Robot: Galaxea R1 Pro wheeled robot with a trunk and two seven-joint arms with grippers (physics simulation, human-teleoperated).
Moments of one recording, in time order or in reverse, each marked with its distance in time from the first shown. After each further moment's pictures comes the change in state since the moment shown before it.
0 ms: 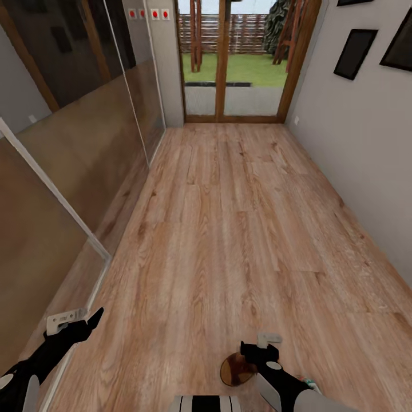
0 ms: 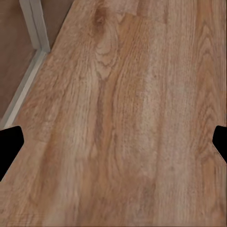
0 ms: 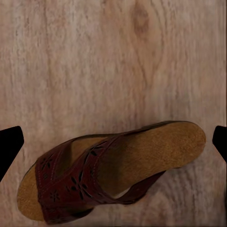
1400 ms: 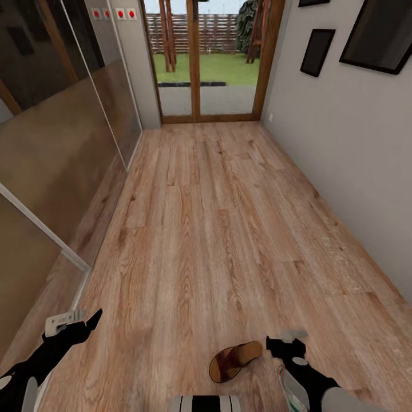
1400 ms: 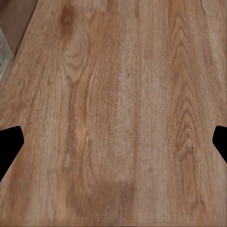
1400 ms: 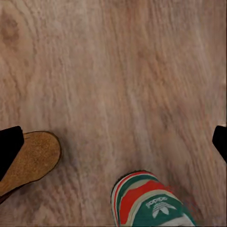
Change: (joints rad) left arm 0.005 0.002 0.007 0.002 -0.001 0.000 -0.002; right arm -0.002 -0.146 0.000 -0.040 0.028 0.000 -0.006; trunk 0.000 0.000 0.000
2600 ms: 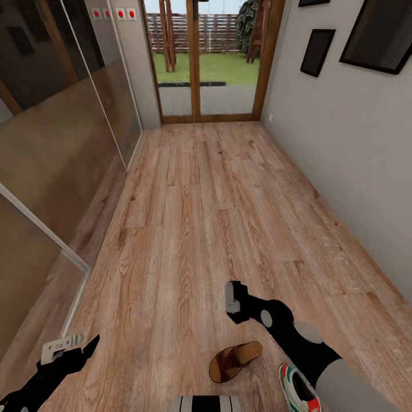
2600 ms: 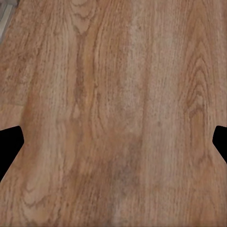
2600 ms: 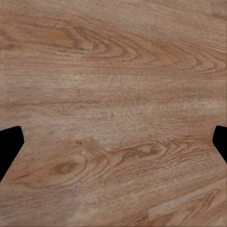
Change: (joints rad) left arm 0.096 0.003 0.002 0.047 -0.002 0.000 0.001; right arm -0.002 -0.034 -0.061 -0.763 1.524 0.113 0.741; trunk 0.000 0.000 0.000
